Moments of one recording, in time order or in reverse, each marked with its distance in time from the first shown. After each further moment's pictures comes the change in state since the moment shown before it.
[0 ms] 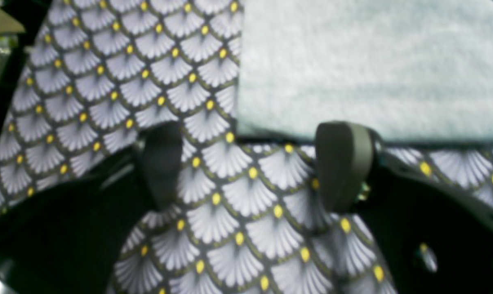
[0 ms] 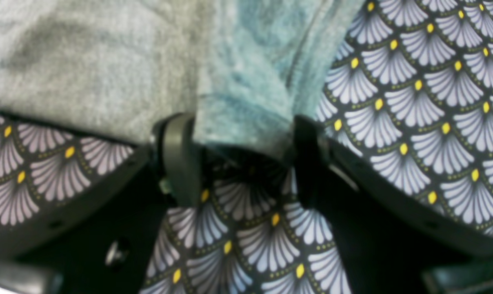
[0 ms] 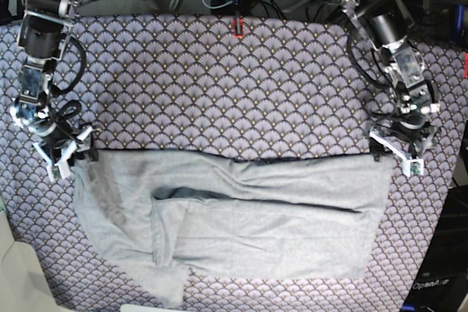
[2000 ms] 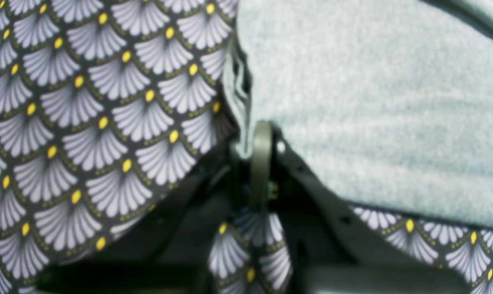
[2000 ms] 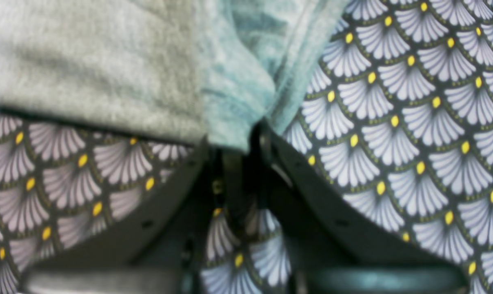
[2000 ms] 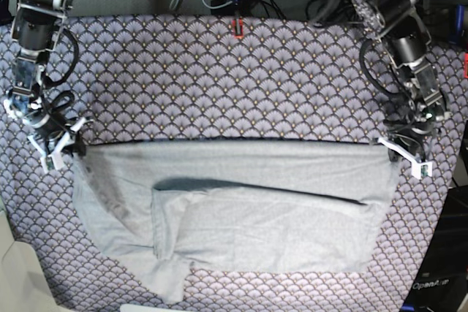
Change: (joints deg) left arm -5.4 -6.8 -1.9 -15.1 -5.7 -2.5 -0.2; right arm -3.8 2.8 -0.1 0.7 1.8 1.1 2.1
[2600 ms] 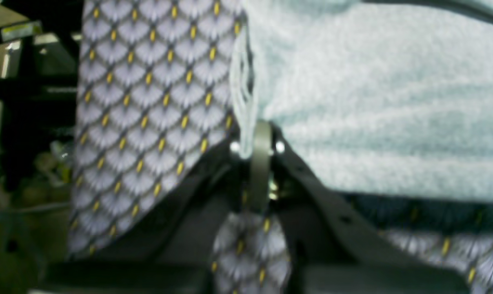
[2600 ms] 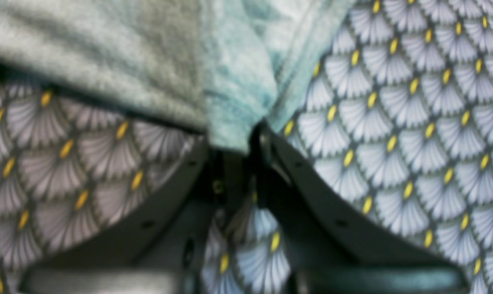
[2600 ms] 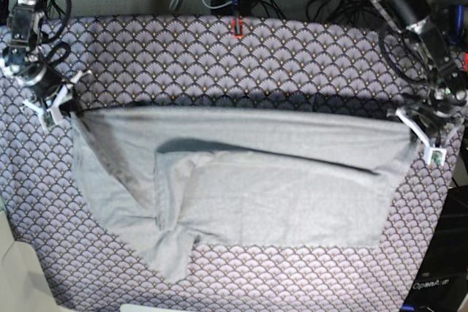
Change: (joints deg) left arm 13.5 1.3 0.0 32.1 -0.8 -8.4 19.1; right arm -18.8 1.3 0.9 16.5 1.6 0.6 2.2
